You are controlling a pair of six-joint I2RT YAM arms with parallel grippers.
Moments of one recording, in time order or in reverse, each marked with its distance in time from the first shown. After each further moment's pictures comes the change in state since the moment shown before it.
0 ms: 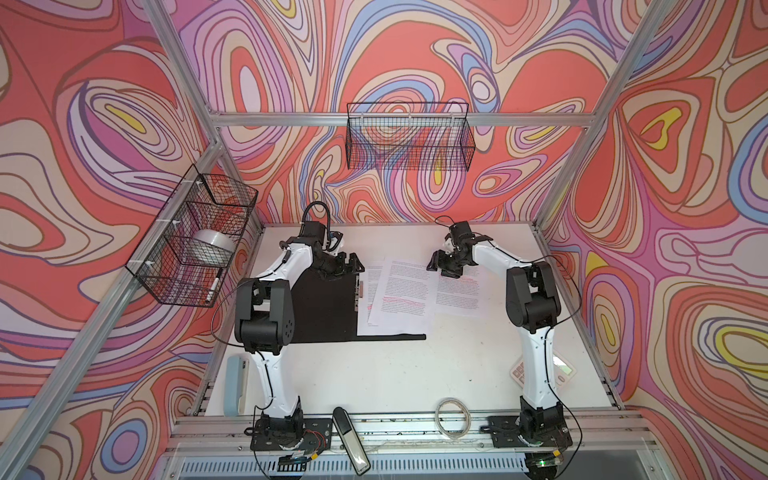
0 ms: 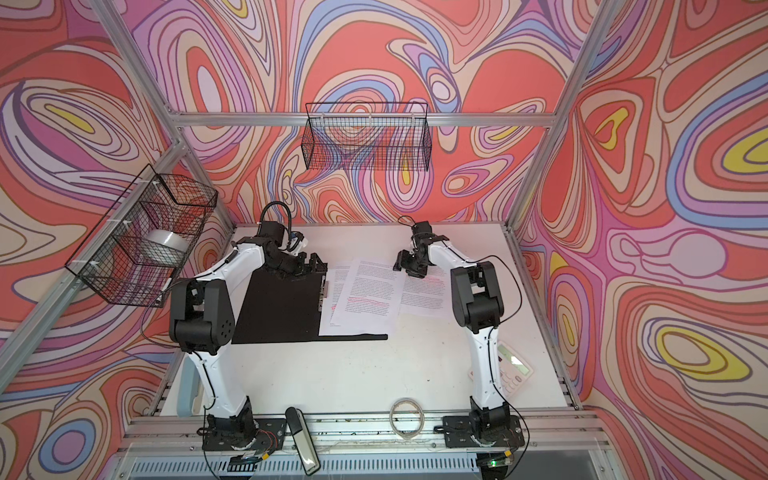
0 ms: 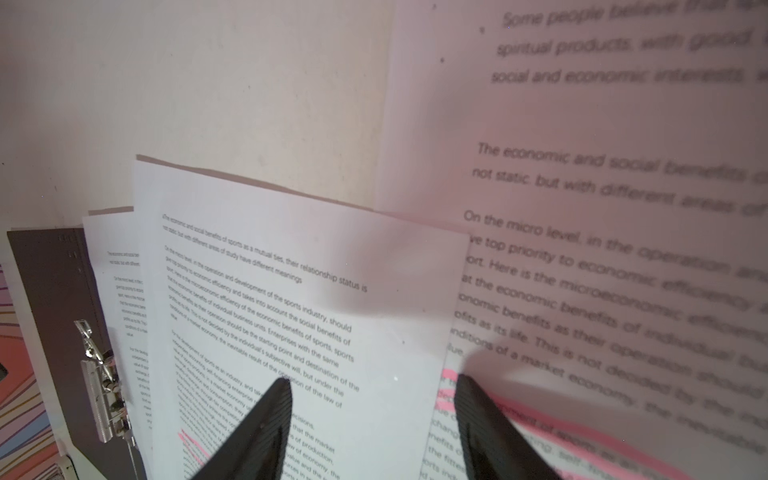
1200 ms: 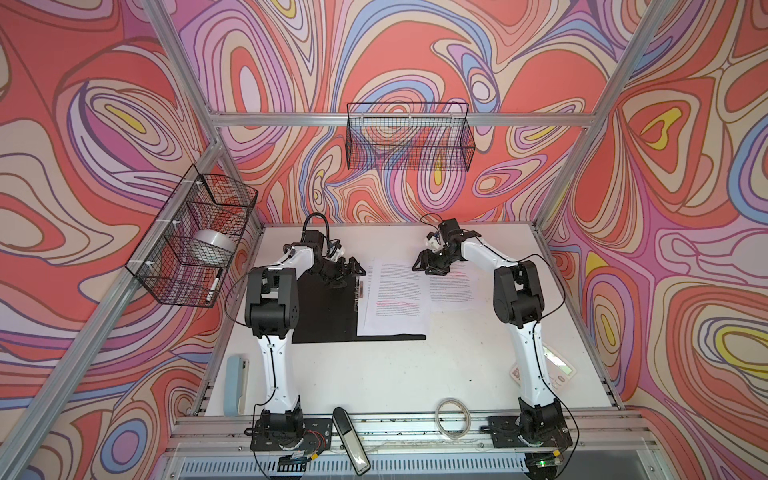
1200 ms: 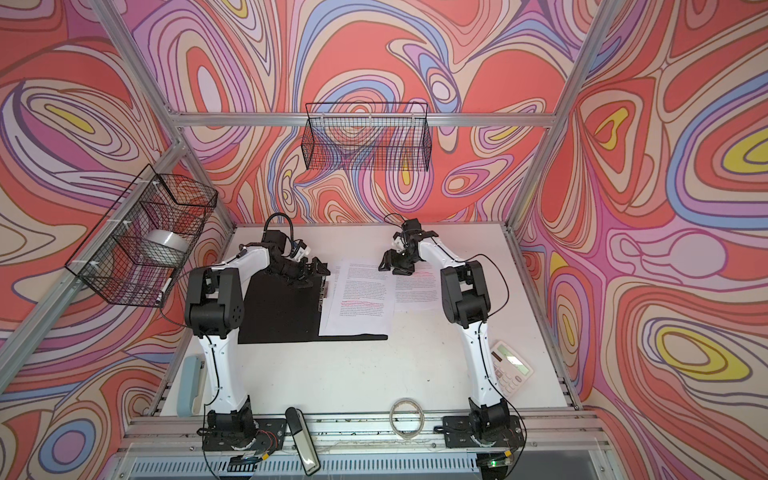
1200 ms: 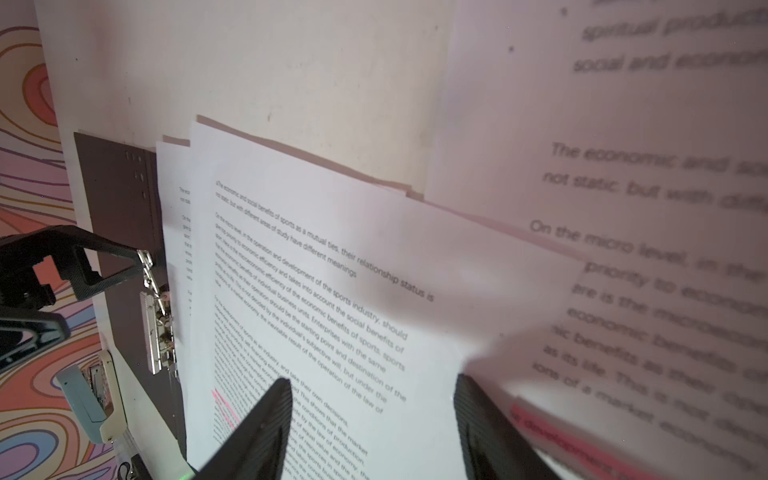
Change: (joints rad) left arm 0.031 0.182 0.049 0.032 0.178 -0.030; right arm 0.048 0.139 0.218 -0.118 -0.182 -0.142
